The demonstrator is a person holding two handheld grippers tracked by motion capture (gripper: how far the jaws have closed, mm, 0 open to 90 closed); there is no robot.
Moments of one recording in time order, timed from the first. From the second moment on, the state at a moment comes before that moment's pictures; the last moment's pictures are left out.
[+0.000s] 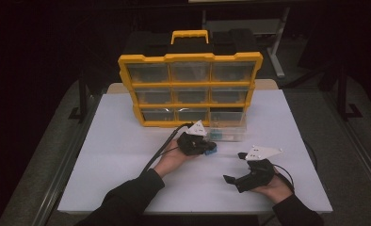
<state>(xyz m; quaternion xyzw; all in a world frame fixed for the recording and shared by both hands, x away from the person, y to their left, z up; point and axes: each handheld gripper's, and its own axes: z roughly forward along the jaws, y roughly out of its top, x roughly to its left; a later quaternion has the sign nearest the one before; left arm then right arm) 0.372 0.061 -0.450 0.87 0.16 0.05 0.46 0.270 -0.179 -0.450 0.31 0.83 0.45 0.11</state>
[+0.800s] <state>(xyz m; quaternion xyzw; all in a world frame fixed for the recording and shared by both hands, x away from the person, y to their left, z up) 0.367 0.085 -0.415 0.87 0.16 0.04 0.47 0.270 -0.180 -0.449 0.31 0.83 0.45 0.11</state>
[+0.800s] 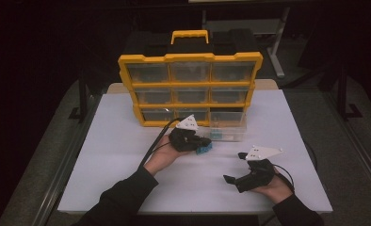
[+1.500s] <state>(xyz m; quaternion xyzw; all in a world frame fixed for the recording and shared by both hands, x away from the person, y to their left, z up) 0.373 0.095 -0.366 0.87 0.13 0.04 0.48 0.270 -0.180 -0.449 0.31 0.83 0.45 0.11</state>
